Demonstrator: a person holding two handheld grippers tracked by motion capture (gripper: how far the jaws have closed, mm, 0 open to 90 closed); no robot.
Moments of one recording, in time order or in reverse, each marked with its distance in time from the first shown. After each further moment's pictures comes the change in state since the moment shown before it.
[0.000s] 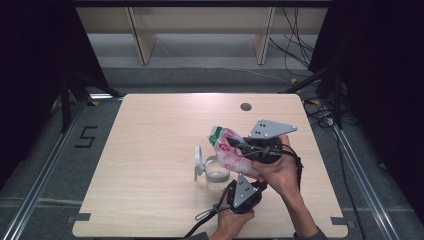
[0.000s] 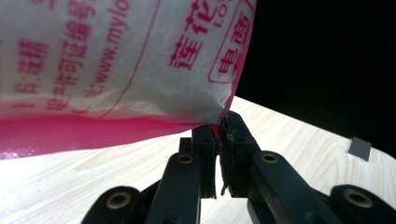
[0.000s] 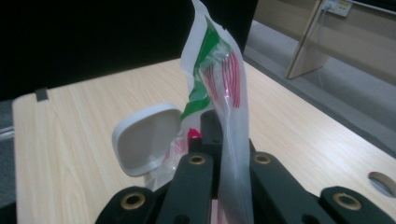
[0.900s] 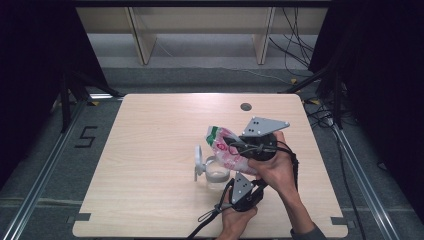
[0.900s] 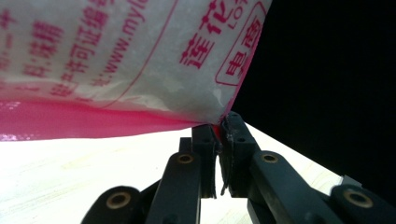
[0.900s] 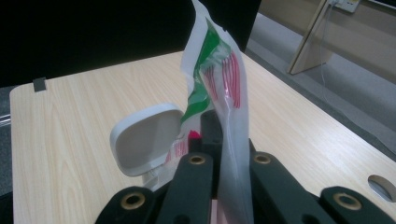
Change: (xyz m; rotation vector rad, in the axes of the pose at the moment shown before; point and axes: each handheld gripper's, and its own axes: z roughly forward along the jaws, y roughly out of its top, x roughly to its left) left arm -0.002 0.001 0.006 -0.067 0.014 -0.158; right arm 0.001 0.008 0.008 0.048 0.009 -0.038
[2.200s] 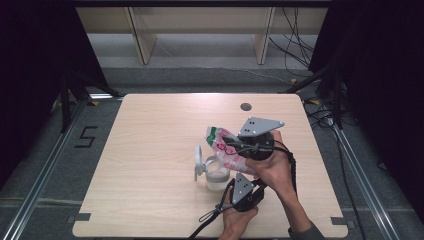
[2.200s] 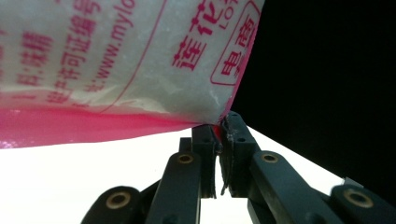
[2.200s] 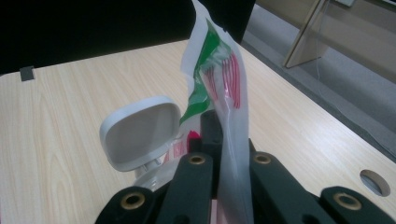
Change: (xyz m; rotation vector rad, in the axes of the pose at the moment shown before) left arm 0.000 -0.003 0.002 -0.009 -0.001 0.006; right arm 0.000 0.001 0.006 0.048 -0.023 -0.031
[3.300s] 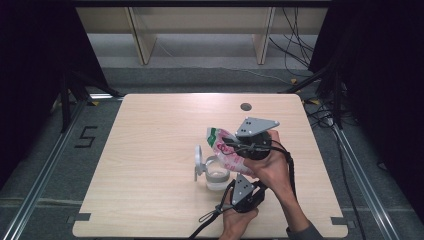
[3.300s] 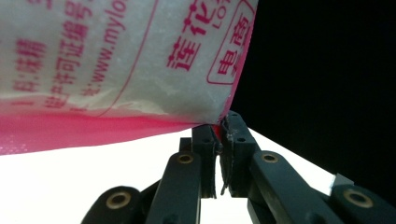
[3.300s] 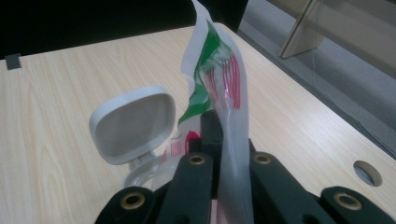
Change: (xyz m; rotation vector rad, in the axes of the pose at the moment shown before) left arm -0.002 -0.003 0.000 -0.002 -0.027 -0.016; right arm 0.002 0.000 0.006 0.048 -0.021 0.016
